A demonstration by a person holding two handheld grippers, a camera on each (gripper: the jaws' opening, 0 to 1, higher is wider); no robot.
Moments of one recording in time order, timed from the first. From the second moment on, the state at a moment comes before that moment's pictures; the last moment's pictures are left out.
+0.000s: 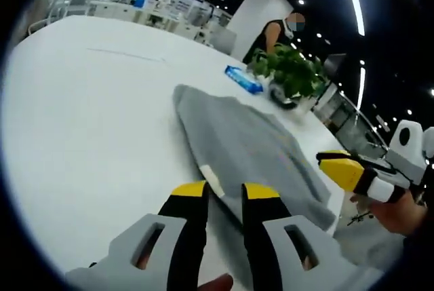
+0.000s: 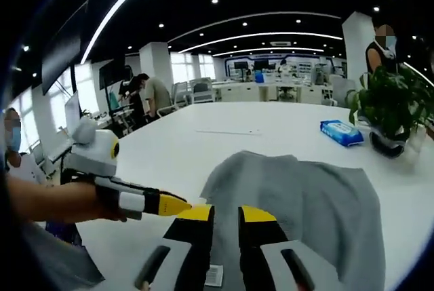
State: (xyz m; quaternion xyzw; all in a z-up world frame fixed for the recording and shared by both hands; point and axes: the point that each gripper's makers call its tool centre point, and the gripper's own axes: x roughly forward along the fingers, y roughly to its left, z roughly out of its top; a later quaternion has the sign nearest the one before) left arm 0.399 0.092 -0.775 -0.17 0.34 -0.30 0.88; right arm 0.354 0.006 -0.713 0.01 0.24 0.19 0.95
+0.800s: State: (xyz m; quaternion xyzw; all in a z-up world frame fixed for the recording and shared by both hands) left arm 0.404 0.104 -0.765 -0.19 0.36 -0.28 0.87; right arm 0.324 -0.074 -0.749 0.00 0.27 0.08 0.96
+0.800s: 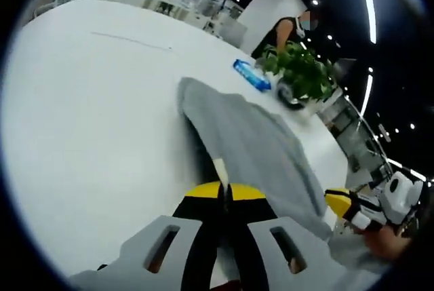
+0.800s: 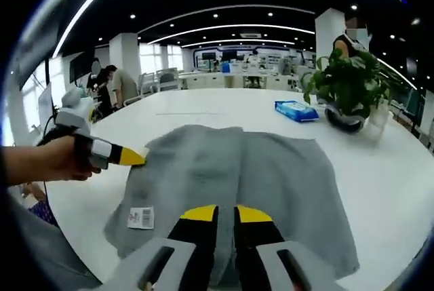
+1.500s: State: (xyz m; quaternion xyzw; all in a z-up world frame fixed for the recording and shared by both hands) left arm 0.391 0.186 -0.753 -0.13 0.34 -0.24 0.90; right arm 0.298 -0.094 -0.808 -0.06 0.40 0.06 0.91
